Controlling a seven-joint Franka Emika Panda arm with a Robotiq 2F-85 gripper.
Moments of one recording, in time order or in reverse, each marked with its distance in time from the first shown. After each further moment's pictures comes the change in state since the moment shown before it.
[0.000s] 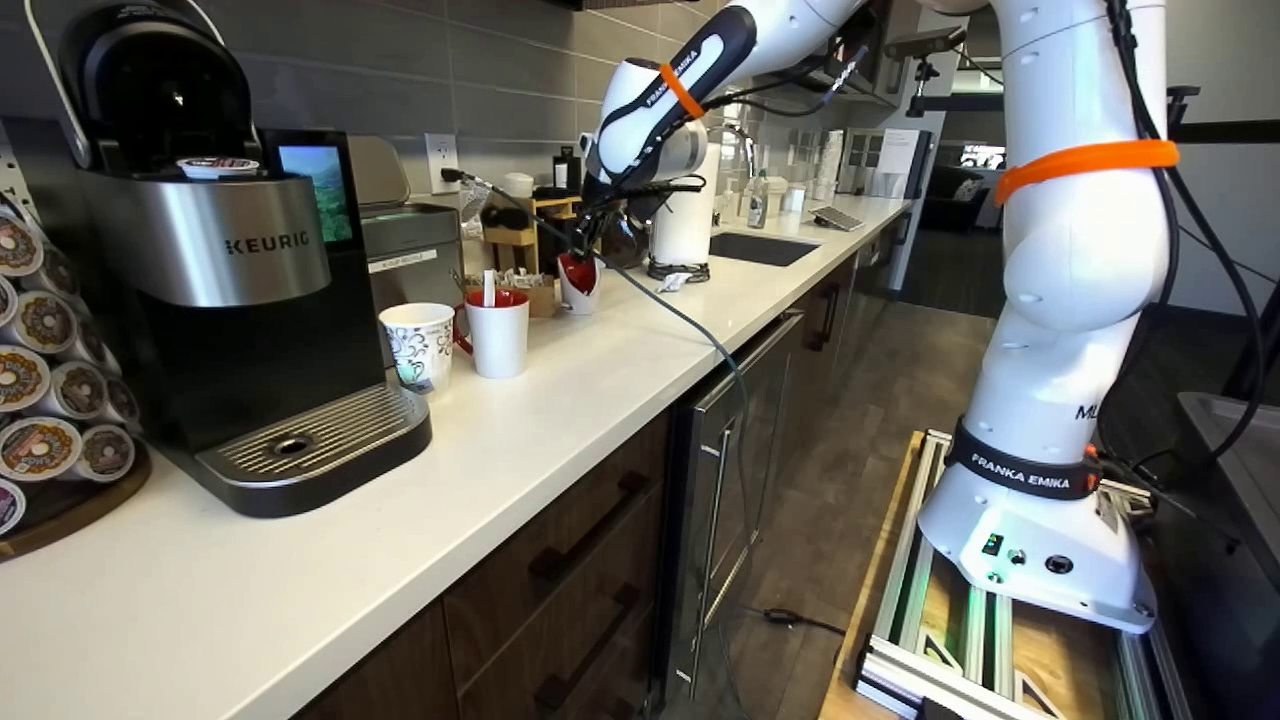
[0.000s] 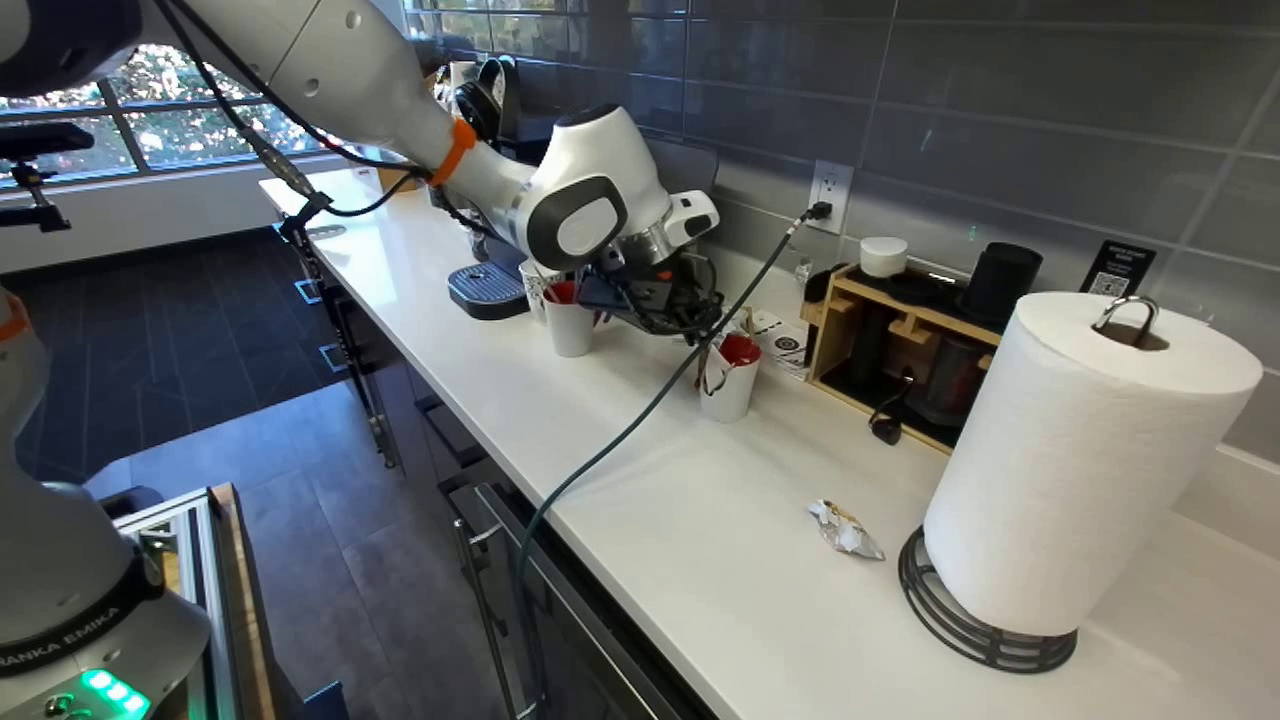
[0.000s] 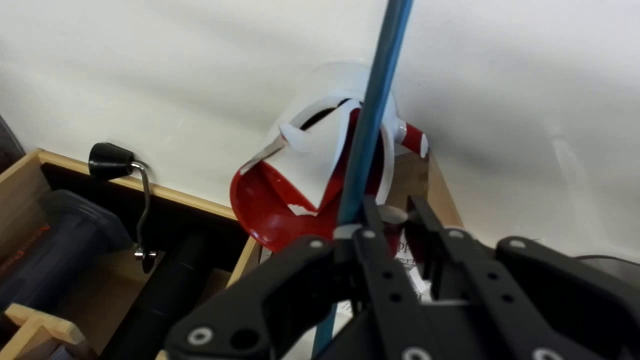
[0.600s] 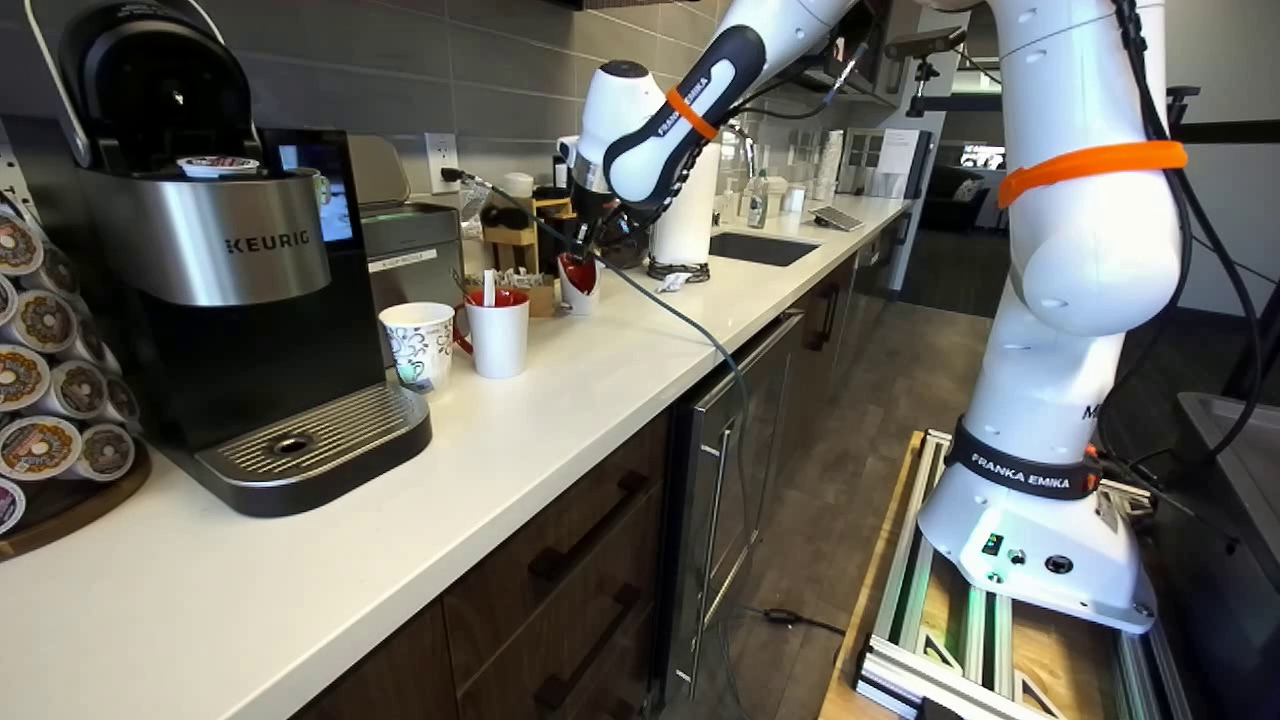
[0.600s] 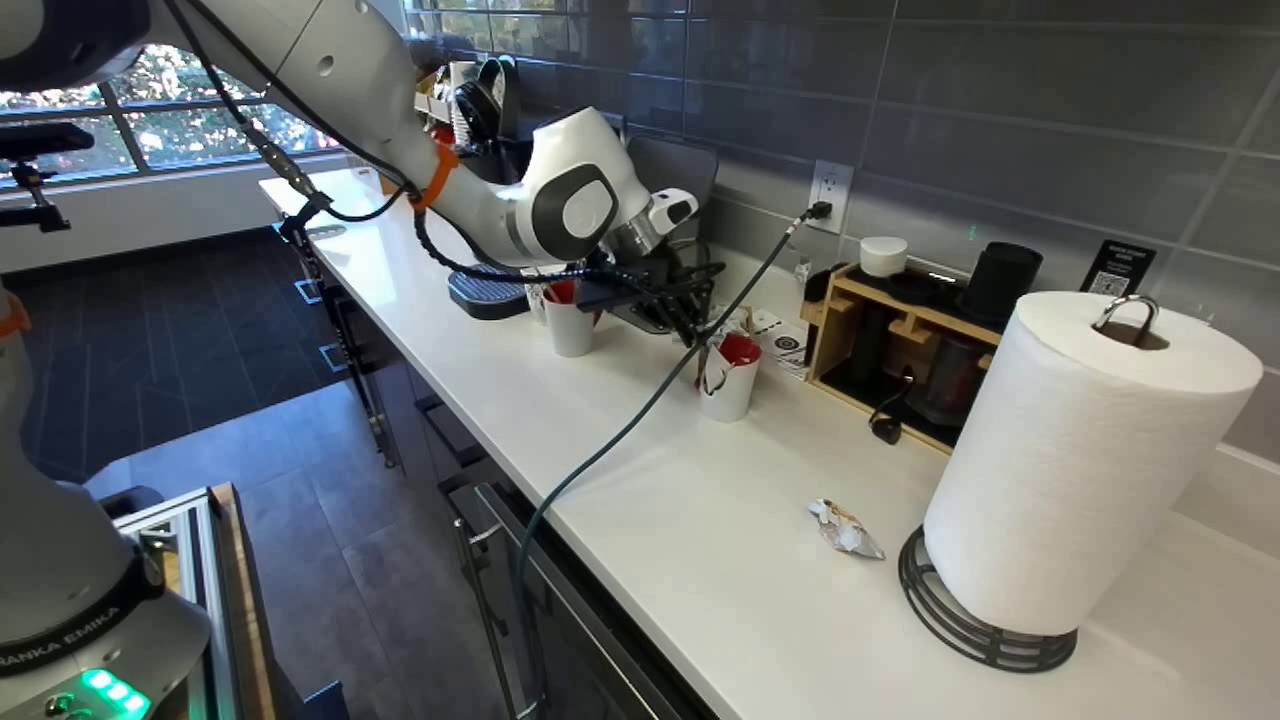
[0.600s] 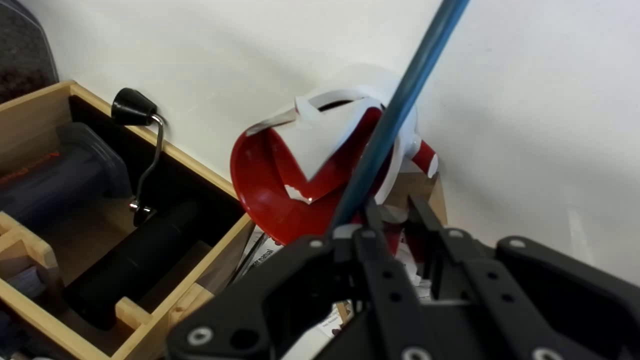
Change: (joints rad) arm 0.130 0.006 -0.114 -0.001 -0.334 0.000 0.106
